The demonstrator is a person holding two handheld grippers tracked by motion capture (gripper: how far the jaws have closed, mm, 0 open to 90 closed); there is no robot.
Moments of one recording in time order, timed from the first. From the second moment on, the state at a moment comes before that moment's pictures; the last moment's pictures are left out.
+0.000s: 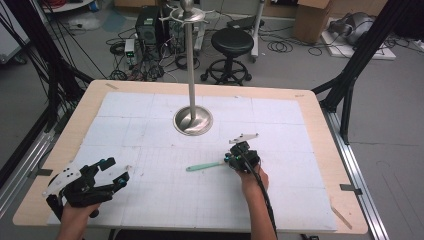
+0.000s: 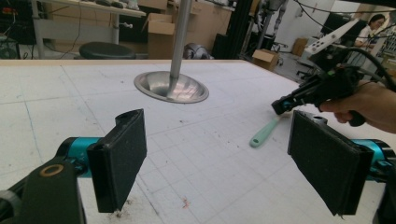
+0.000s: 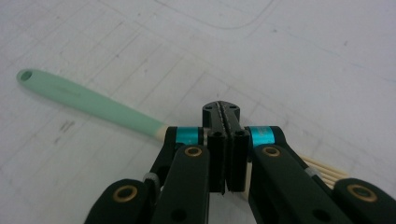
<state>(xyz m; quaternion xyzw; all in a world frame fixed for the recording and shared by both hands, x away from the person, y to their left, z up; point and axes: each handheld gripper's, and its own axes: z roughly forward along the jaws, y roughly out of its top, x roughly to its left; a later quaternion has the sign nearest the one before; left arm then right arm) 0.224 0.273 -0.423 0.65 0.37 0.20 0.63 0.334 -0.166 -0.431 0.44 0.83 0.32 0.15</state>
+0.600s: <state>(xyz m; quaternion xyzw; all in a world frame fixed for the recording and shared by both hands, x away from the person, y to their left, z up) 0.223 0.274 -0.422 0.65 0.37 0.20 0.63 0.278 -0.202 -0.434 0.47 0.81 0.34 0.14</state>
